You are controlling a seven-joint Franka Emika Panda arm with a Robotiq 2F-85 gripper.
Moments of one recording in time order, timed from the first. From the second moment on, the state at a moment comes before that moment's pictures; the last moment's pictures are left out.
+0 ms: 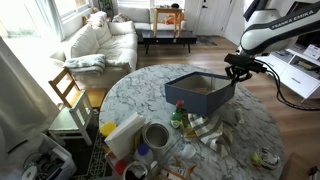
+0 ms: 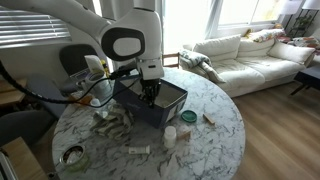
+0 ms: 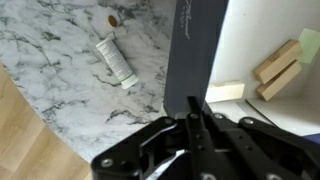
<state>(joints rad) -0.15 0.19 -0.29 -2.04 0.03 2.24 1.01</state>
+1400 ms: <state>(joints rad) -0.15 0.03 -0.24 -2.29 -0.14 2.08 1.07</state>
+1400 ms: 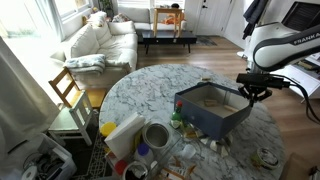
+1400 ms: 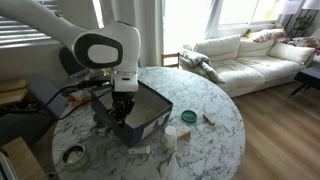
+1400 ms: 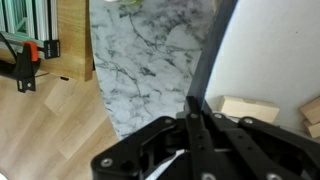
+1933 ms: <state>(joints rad) -0.15 0.03 -0.20 -2.25 -0.14 1.93 0.93</state>
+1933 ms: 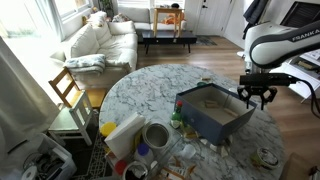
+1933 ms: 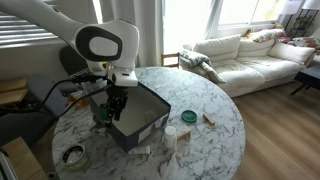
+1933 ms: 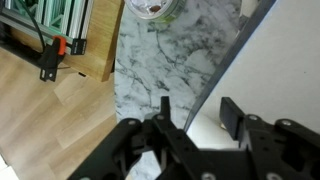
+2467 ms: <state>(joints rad) -0.14 0.04 -0.17 -2.16 -0.12 1.97 0.80</state>
